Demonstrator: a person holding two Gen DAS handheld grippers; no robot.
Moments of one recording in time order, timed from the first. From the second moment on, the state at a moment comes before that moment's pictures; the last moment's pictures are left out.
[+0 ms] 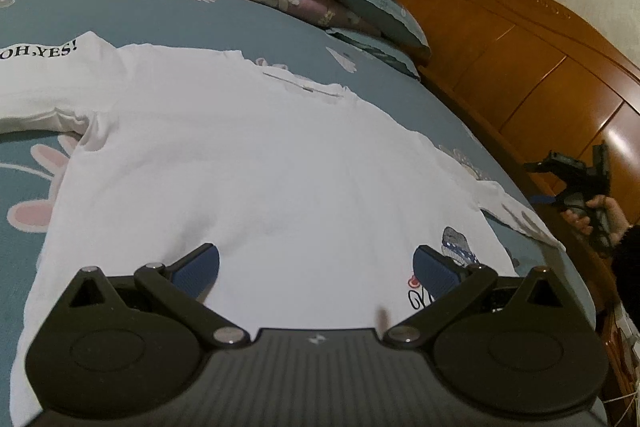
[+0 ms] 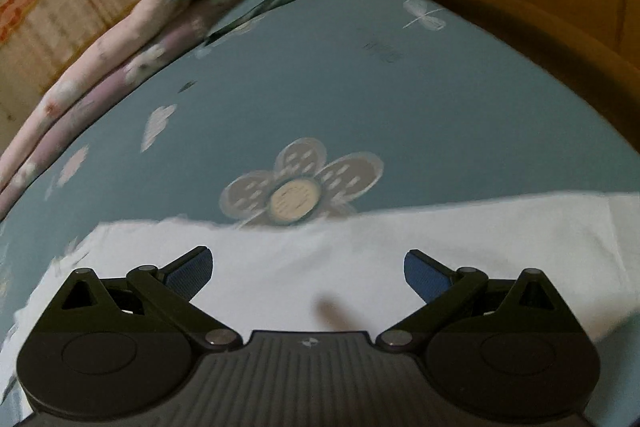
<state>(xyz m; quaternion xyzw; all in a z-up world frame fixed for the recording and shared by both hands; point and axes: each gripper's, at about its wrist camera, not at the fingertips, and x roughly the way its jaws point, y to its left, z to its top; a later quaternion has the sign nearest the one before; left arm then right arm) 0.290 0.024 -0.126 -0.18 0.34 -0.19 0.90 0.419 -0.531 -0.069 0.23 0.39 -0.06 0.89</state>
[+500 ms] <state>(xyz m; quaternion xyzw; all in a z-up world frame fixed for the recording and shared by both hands) 0.291 0.016 -0.128 -0.15 0.32 -0.19 0.92 0.428 -0.592 -0.104 0.15 0.41 -0.17 0.88</state>
